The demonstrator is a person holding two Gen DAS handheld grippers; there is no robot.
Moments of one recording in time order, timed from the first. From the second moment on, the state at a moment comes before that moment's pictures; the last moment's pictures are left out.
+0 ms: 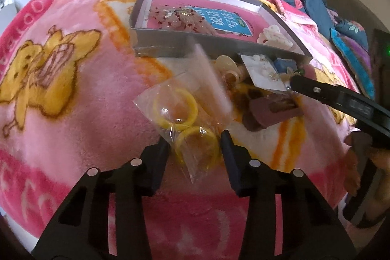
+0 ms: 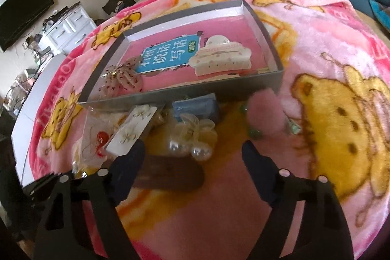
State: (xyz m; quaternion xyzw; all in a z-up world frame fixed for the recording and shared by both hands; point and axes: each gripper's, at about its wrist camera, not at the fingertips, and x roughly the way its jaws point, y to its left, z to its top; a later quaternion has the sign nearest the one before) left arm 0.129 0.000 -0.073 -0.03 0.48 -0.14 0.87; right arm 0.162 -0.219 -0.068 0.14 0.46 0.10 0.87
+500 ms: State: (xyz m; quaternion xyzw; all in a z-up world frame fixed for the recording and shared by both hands) left arm 0.120 0.021 -0.054 -0.06 0.46 -0.14 0.87; right arm 0.144 -0.235 -0.068 0.14 0.44 0.09 0.88
